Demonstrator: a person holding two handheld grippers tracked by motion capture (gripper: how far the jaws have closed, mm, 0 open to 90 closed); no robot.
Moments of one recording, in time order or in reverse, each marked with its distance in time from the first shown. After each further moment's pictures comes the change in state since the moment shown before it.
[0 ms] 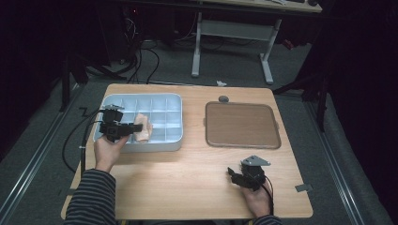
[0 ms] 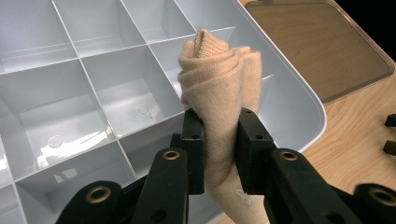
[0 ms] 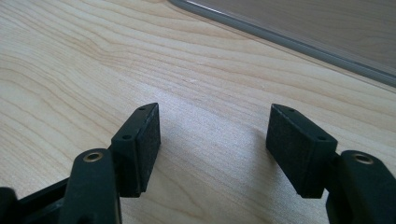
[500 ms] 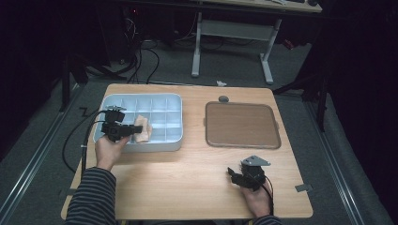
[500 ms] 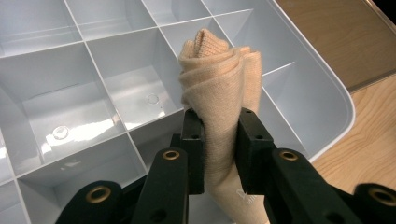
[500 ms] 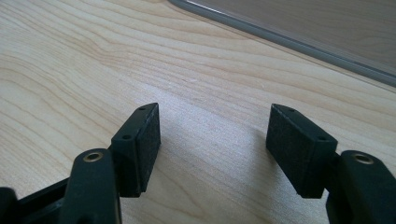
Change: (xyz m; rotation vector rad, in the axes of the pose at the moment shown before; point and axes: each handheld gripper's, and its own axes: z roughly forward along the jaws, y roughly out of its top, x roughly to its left) left arm 0.009 -0.002 0.012 0.052 0.025 -0.004; right arm 0.000 0.000 0.000 0.000 0.000 0.000
